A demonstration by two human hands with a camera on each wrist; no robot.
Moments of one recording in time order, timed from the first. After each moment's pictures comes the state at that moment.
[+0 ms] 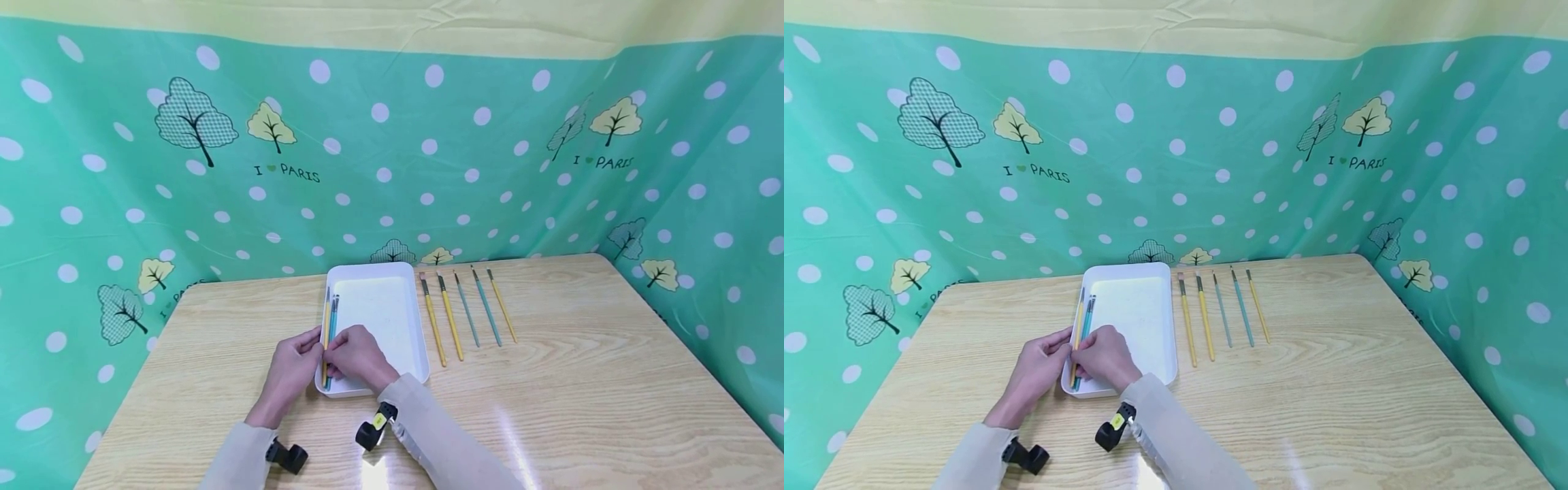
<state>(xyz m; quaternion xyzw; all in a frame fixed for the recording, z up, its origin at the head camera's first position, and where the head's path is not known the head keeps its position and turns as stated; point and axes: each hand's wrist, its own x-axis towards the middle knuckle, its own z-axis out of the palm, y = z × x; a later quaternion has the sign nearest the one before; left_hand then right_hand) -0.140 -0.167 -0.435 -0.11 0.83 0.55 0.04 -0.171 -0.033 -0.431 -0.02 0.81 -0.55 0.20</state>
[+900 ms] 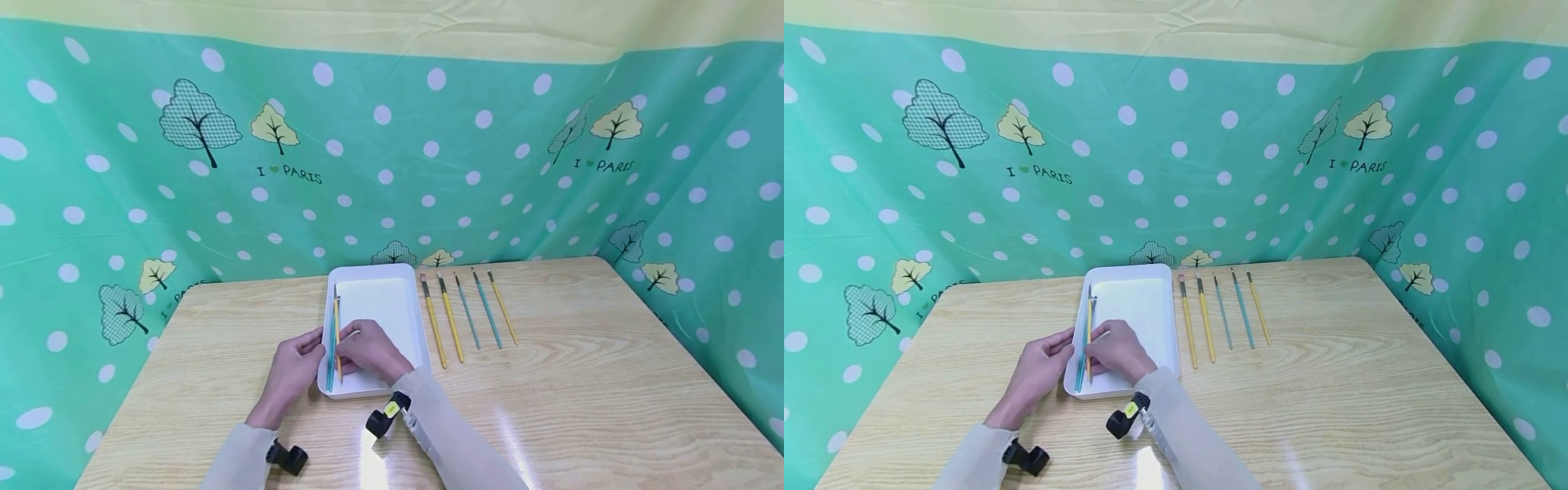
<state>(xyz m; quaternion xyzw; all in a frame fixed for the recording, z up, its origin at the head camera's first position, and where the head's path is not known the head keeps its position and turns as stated) -0.141 -0.167 -0.437 -0.11 0.83 0.55 0.04 -0.184 -0.015 -0.427 -0.02 0.77 -0.58 0.25</state>
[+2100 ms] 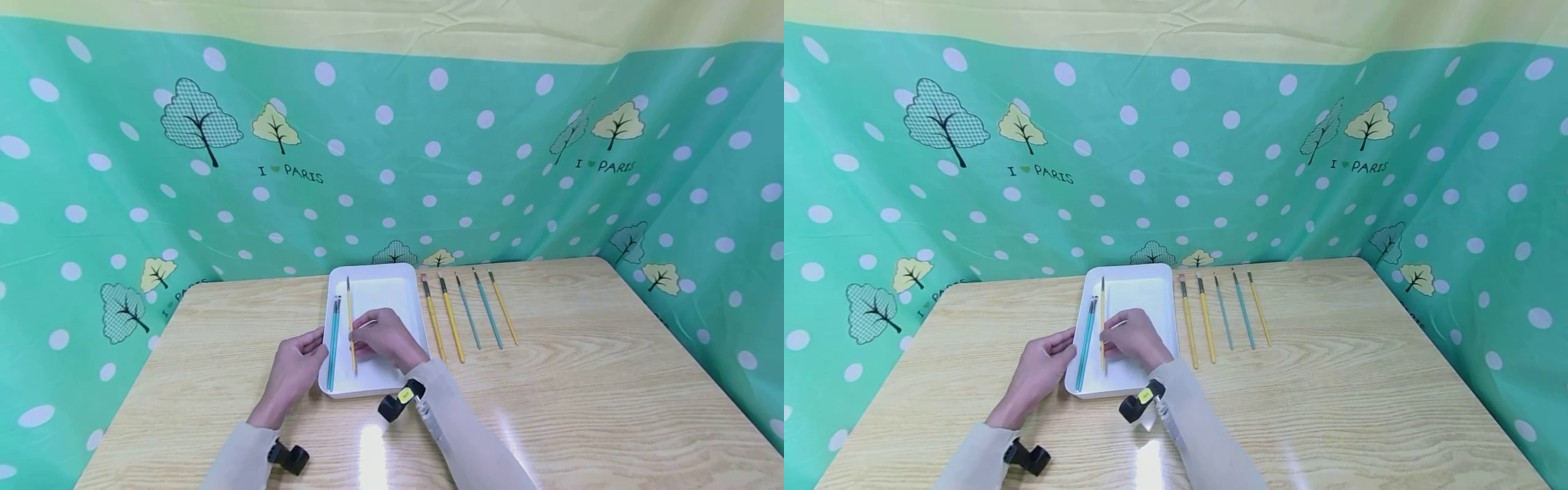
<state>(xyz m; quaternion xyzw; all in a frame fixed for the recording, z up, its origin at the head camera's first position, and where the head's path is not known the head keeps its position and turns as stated) -0.142 -0.162 -0.437 -0.12 0.82 0.56 0.04 -0.202 0.009 -0.422 0.02 0.76 -0.60 0.24</state>
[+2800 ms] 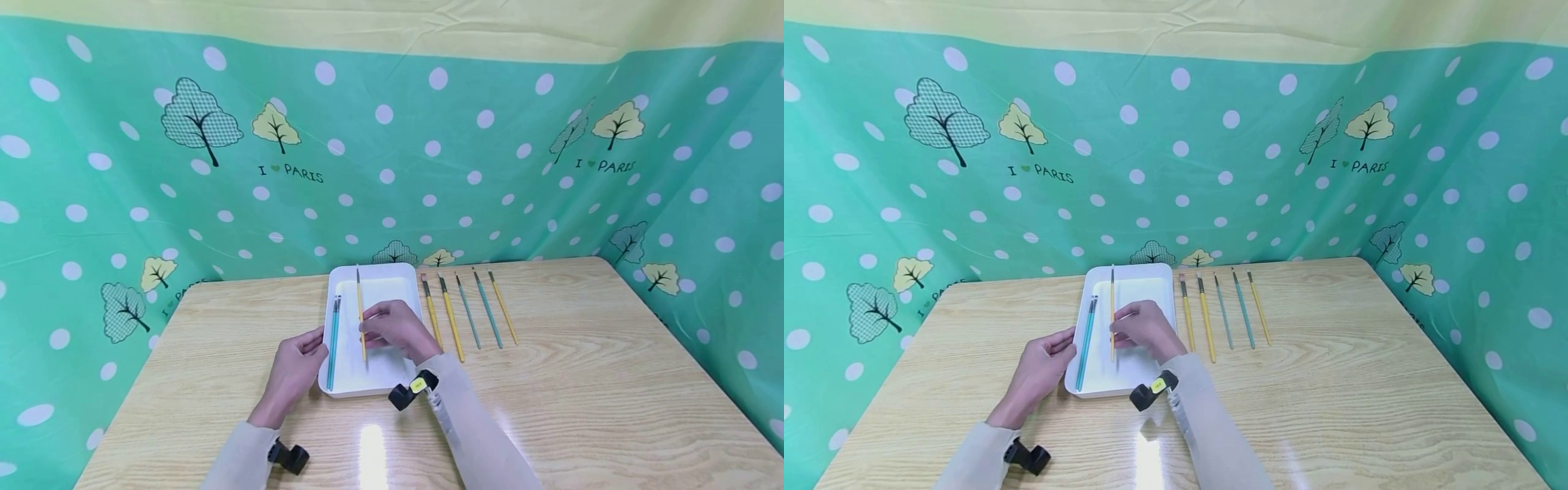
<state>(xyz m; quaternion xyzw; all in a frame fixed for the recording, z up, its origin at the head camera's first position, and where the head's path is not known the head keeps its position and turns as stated) -0.140 -0.161 -0.436 -0.12 0.82 0.55 0.03 -0.211 0.030 -0.412 0.01 0.73 -0.64 0.25</state>
